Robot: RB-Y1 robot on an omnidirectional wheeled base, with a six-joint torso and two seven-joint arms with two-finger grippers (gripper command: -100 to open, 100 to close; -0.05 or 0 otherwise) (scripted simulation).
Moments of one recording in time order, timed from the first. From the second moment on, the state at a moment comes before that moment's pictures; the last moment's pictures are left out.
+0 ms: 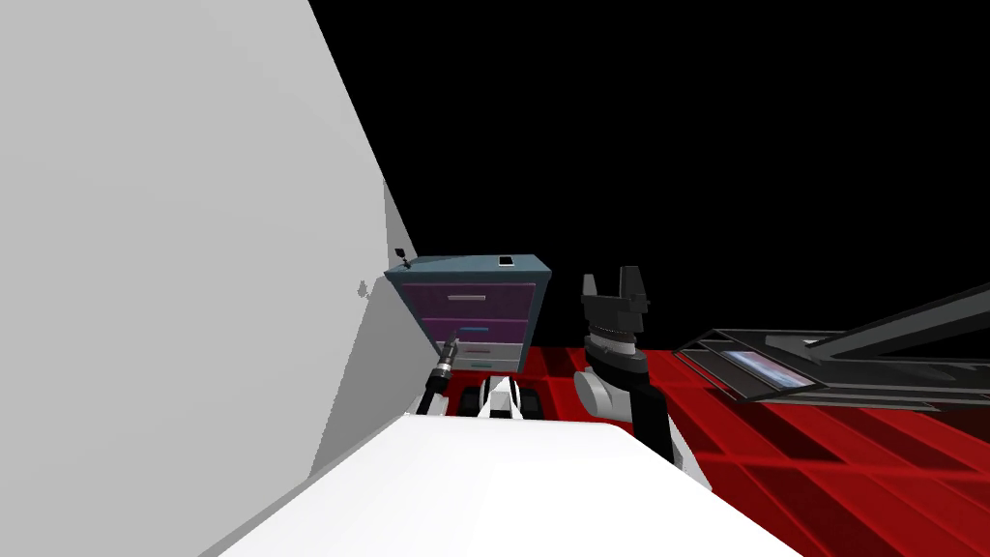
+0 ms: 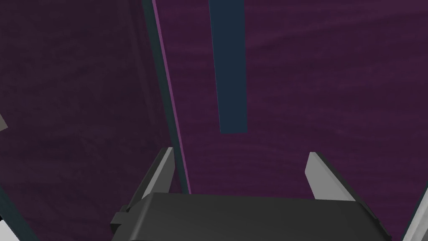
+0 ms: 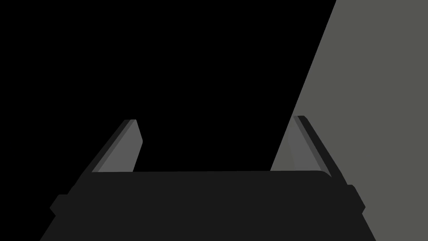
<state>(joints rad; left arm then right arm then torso) 0.17 0.11 -0.04 -1.04 -0.03 -0.76 0.03 0.45 -0.04 0.04 -2.38 -0.02 -0.57 0.09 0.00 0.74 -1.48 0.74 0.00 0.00</state>
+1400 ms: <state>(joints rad) 0.14 0.03 -0.04 -1.05 -0.04 -0.73 0.04 0.45 -0.04 0.04 -2.38 -0.02 -0.57 0.09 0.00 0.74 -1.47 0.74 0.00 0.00</state>
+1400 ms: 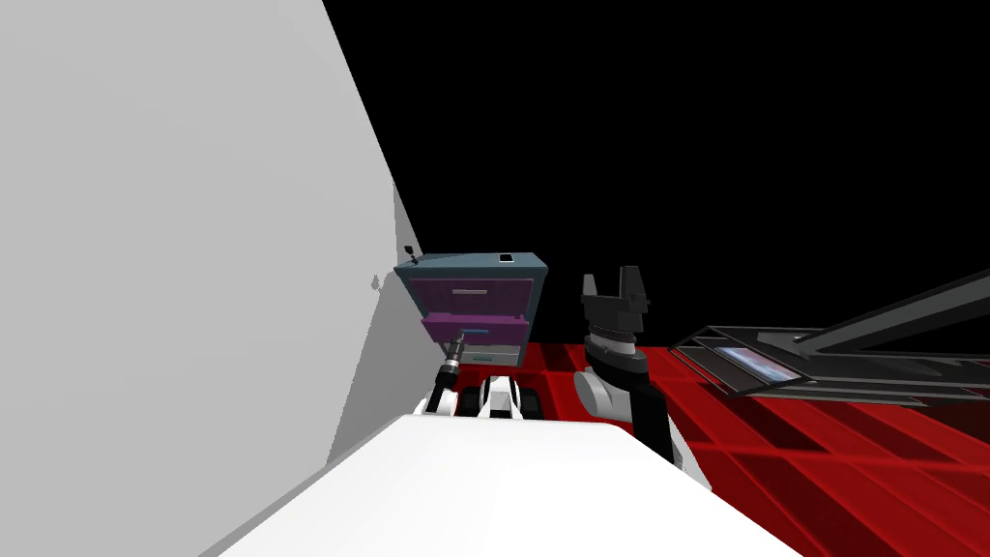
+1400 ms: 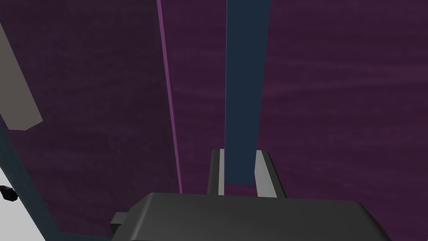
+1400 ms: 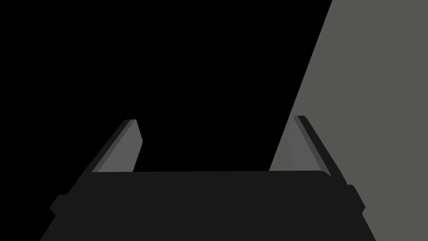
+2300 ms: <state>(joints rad) 0.13 0.04 -0.06 -1.13 -0.04 -0.62 0.04 0.45 -0.04 0.04 -2.38 -0.02 -0.57 0.09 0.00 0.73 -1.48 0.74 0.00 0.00</state>
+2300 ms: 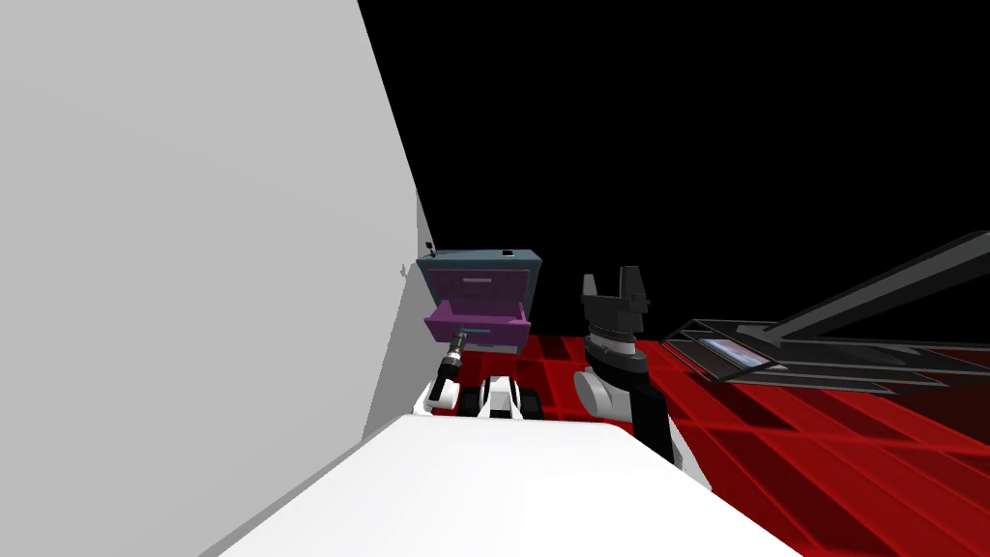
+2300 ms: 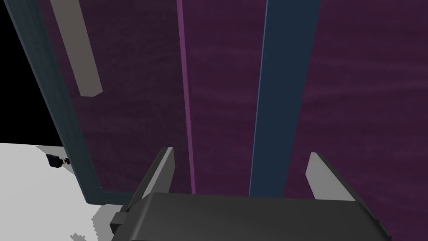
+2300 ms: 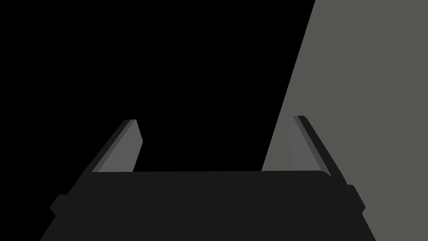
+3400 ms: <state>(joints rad) 0.05 0.04 -0.05 -1.20 -0.03 -0.45 0.05 0.45 -0.04 0.04 -2.38 -0.02 -0.57 0.09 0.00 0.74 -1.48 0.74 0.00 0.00</state>
